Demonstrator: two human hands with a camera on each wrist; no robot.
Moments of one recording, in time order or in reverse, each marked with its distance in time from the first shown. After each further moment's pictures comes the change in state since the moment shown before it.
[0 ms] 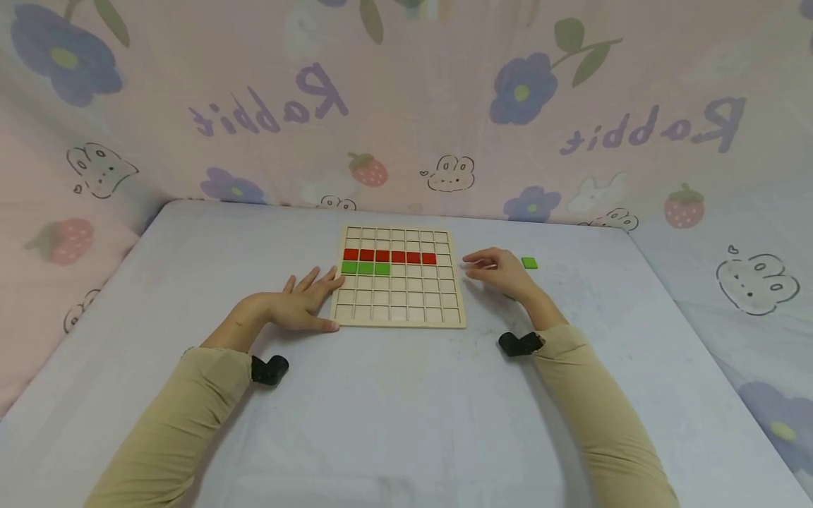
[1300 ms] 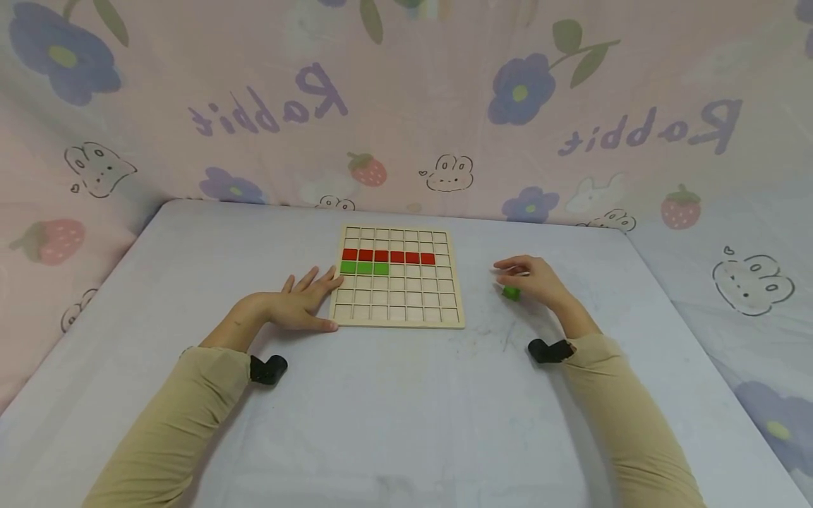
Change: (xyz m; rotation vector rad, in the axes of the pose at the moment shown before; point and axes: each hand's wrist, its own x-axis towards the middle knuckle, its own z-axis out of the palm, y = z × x) left_hand -0.002 0.004 -0.001 0.009 0.000 -0.013; right_hand -0.027 0.033 -0.035 -0.045 0.005 0.045
